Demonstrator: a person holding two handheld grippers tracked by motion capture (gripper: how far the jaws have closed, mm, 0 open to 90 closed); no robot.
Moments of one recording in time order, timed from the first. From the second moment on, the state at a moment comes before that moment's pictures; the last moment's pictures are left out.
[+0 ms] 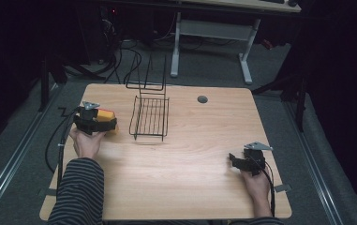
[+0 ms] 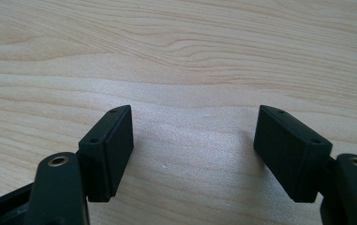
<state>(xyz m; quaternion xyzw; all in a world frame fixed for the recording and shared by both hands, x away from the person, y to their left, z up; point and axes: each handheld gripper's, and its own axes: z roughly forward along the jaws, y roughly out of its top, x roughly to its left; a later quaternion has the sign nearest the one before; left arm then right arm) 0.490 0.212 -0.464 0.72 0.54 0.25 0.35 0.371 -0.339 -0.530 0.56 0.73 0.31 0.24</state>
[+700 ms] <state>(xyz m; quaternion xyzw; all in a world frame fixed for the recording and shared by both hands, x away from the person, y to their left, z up) 0.508 0.211 -0.488 0.72 0.56 0.23 0.34 0.371 -0.339 -0.530 0.56 0.73 0.31 0.24</state>
